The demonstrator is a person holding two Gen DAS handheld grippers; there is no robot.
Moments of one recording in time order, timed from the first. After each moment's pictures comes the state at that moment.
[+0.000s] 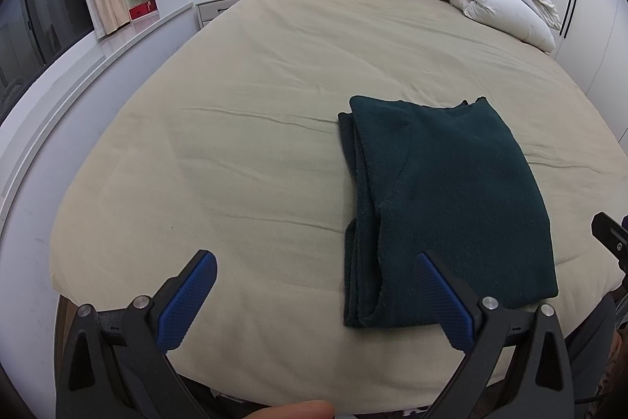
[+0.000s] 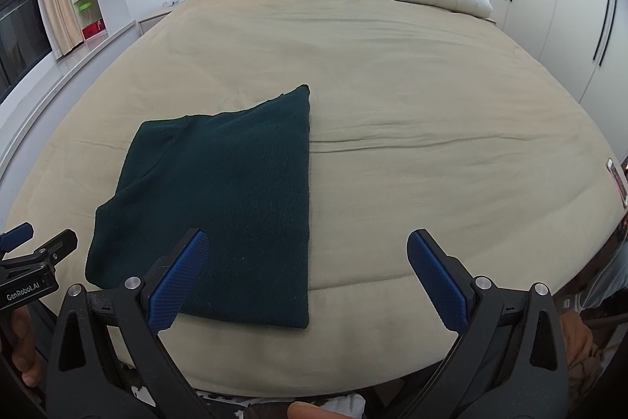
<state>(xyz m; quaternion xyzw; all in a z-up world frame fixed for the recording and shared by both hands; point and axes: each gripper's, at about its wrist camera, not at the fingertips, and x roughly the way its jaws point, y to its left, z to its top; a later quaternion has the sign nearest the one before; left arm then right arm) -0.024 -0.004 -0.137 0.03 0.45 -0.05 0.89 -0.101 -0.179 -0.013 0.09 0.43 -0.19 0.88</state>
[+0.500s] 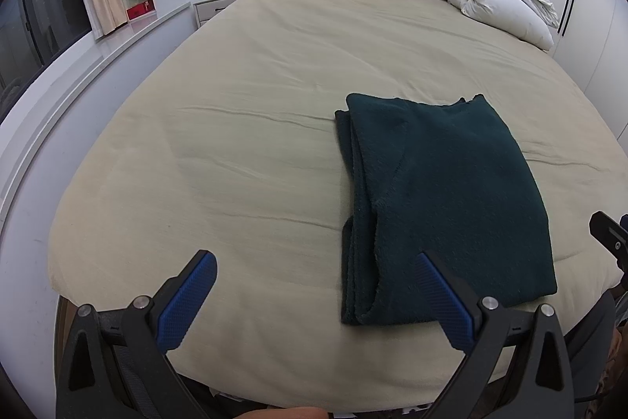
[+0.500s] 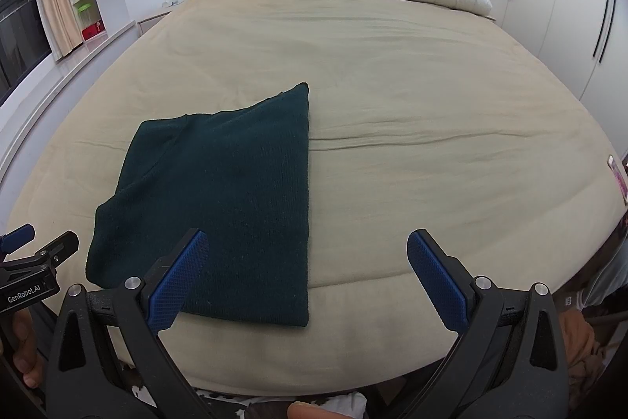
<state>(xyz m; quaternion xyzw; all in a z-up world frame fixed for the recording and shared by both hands) -0.025 -0.006 -0.138 0.03 0.45 -0.06 0.89 -0.100 -0.181 -0.015 0.10 0.43 -0.19 0.88</state>
